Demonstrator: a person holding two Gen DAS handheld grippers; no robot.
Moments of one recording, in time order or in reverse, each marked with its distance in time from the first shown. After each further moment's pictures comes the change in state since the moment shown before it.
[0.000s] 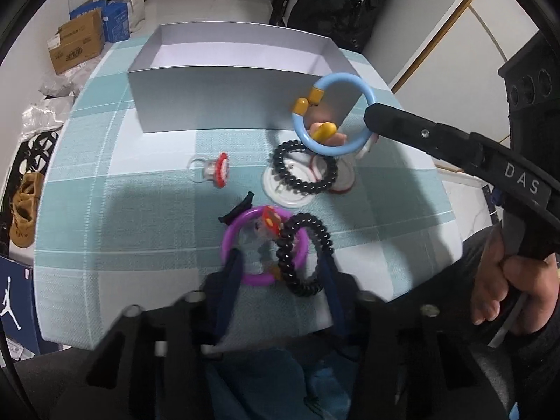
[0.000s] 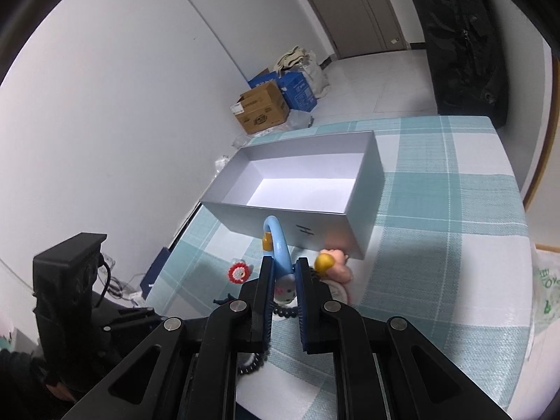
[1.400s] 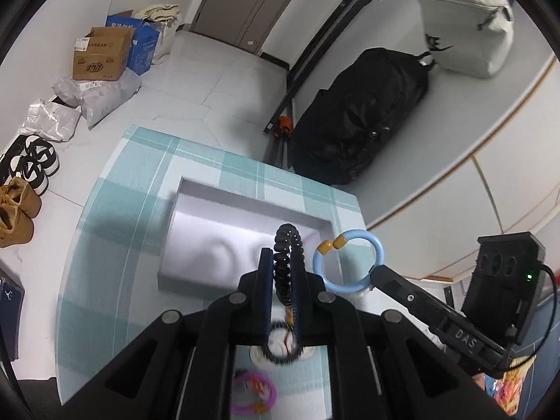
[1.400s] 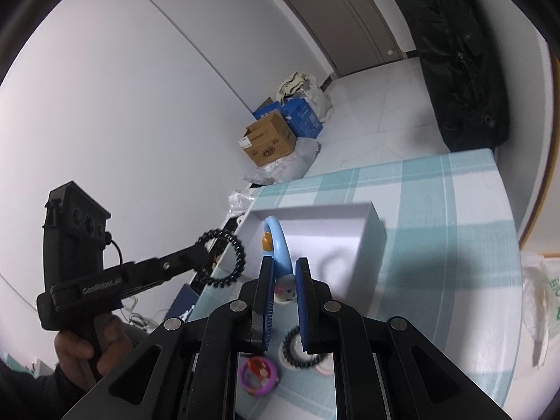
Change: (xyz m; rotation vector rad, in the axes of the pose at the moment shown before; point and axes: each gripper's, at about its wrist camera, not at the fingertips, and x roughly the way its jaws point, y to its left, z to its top) left arm -0.043 0.031 0.102 -0.222 -0.303 -0.131; right arm -0.009 -0.013 0.062 0.077 -0.082 0.071
